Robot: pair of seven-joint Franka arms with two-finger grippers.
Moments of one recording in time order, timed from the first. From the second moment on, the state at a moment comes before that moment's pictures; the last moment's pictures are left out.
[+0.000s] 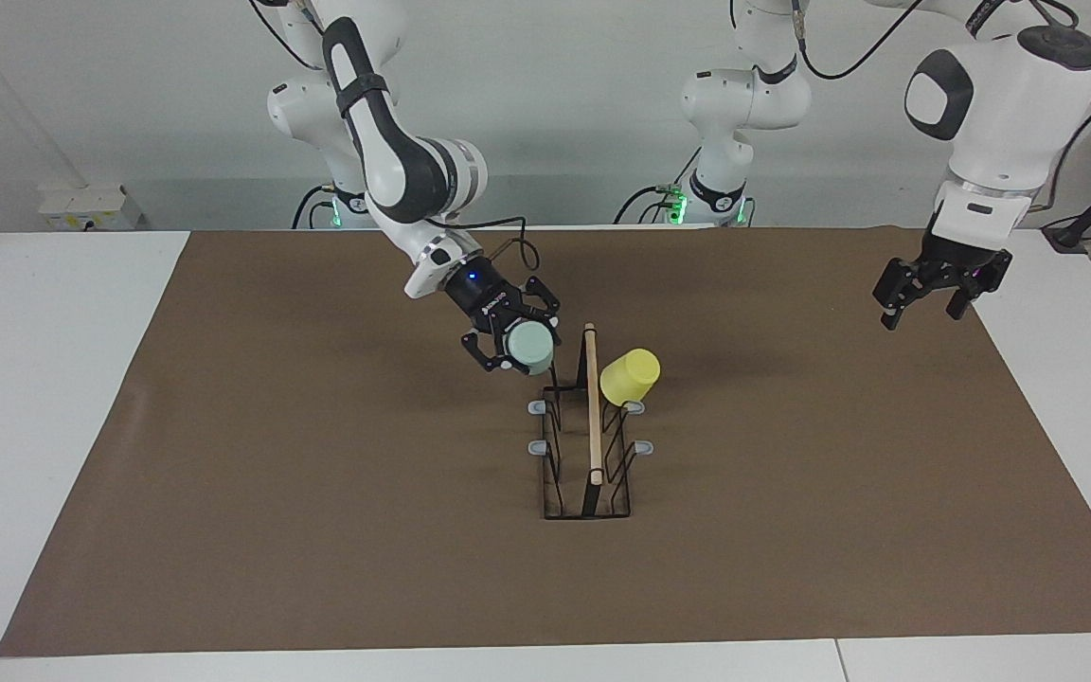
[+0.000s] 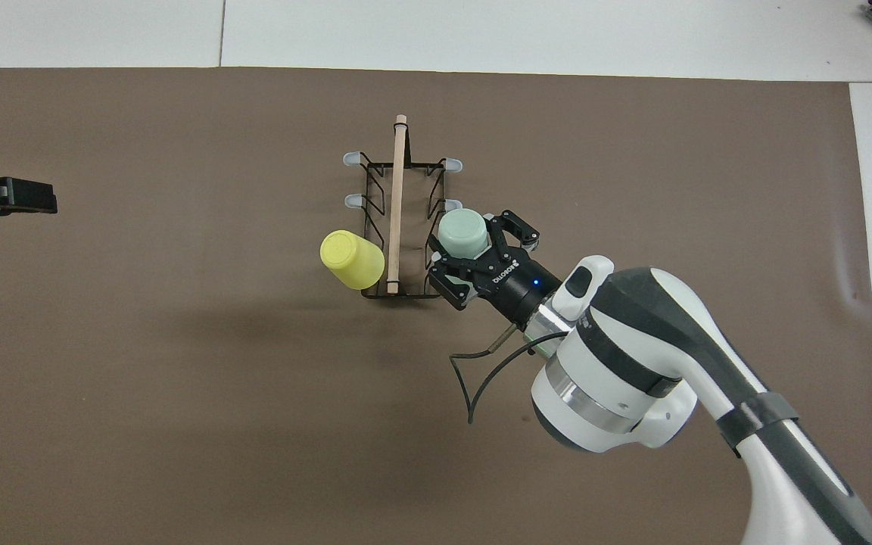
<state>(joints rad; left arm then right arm) -0.16 -0.02 0.18 -1.74 0.05 1.89 0.00 0.51 0.14 0.04 -2.05 2.48 2.81 -2.34</state>
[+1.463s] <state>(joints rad) -0.09 -0.01 0.10 -1.67 0.01 1.66 0.16 0.52 0.21 0.05 -2.08 2.62 2.67 -2.50</state>
